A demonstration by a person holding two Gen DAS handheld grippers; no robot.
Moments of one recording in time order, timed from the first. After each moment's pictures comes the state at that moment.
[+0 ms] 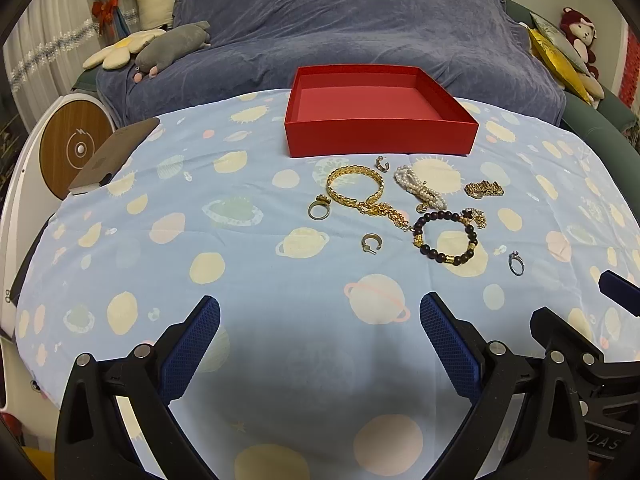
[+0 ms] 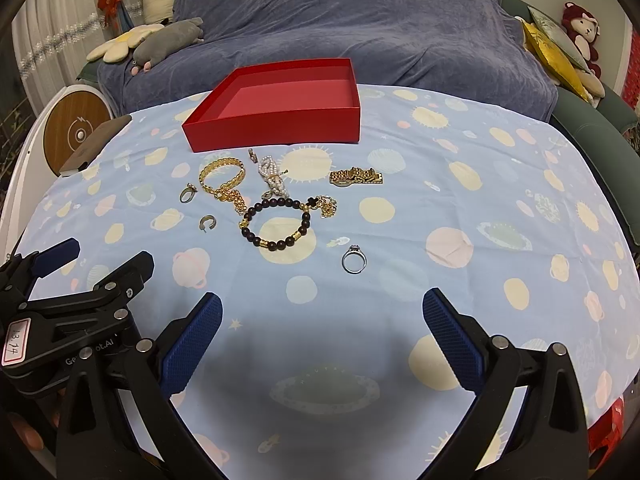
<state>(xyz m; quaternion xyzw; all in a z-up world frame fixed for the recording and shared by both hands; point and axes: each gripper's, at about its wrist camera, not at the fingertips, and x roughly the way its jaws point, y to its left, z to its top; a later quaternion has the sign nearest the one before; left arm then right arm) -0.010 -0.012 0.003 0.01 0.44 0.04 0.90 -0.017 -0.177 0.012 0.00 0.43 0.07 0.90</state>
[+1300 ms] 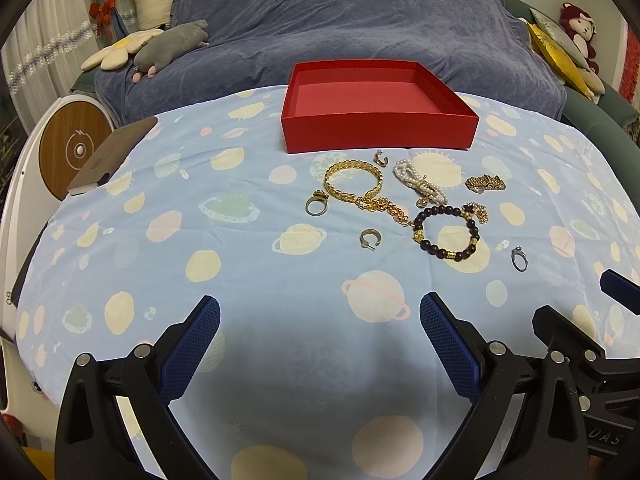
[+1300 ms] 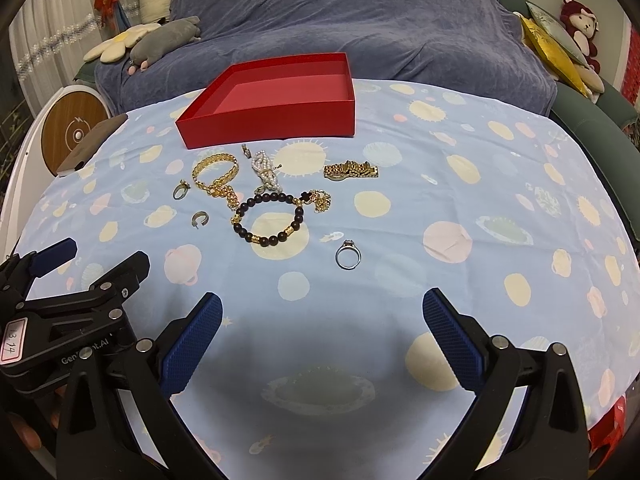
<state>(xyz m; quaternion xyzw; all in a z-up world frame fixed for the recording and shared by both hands) -0.009 -0.013 -0.003 0.02 0.44 0.04 0.90 -0.014 -0.184 0.005 0.00 0.44 0.07 0.90</state>
